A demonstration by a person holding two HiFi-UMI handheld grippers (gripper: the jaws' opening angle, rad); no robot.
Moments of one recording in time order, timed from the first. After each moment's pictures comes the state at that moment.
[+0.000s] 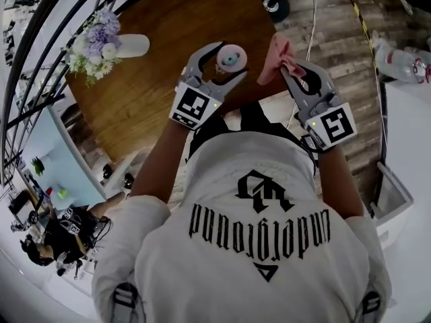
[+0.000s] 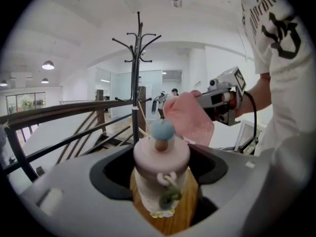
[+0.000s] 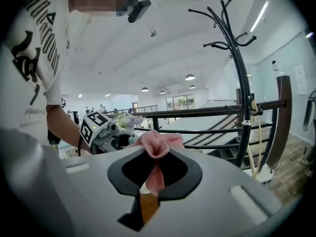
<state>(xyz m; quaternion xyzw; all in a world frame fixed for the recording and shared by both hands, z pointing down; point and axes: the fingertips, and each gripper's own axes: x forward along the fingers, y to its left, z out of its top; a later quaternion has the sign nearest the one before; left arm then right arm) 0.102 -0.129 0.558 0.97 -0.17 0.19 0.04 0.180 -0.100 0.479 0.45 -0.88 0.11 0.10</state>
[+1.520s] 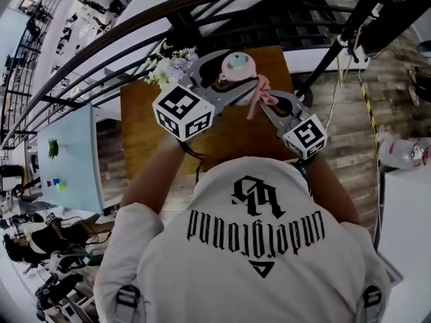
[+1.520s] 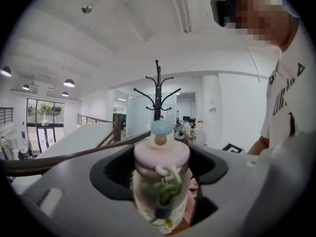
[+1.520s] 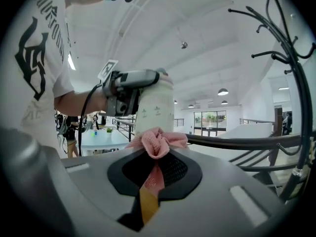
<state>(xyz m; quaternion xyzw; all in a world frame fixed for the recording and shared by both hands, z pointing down) 0.013 -0.183 0.275 0.96 -0.27 0.08 0.03 0.040 -0.140 0.379 0.30 -0.95 0.00 0.05</state>
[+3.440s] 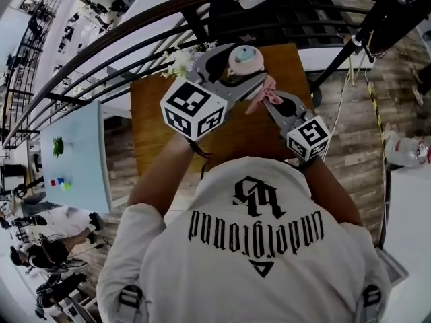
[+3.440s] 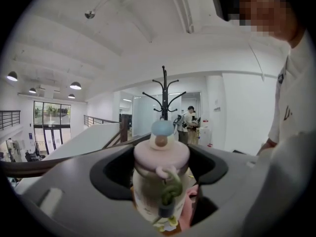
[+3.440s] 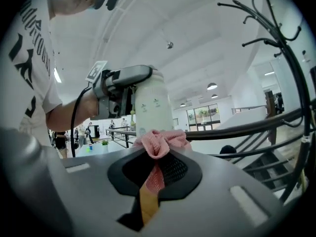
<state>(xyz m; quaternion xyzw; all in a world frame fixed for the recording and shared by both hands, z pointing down) -0.053 -0.177 0.259 0.95 -0.30 0.08 0.03 -0.028 -0.130 0.380 0.34 -0.94 0.08 0.00</state>
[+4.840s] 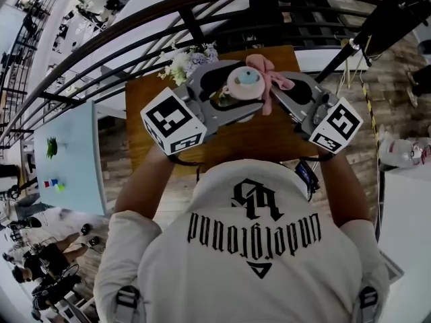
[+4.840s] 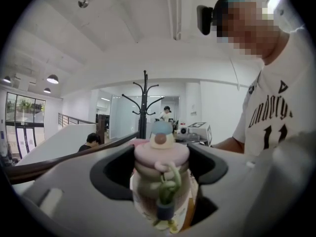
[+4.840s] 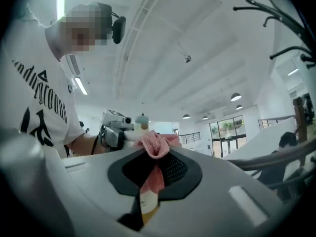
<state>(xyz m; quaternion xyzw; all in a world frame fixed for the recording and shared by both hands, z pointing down) -0.060 -0.125 0.244 0.98 -0.16 0.06 0.02 -0.036 -0.131 0.248 0.21 -0.97 0.01 -0.06</state>
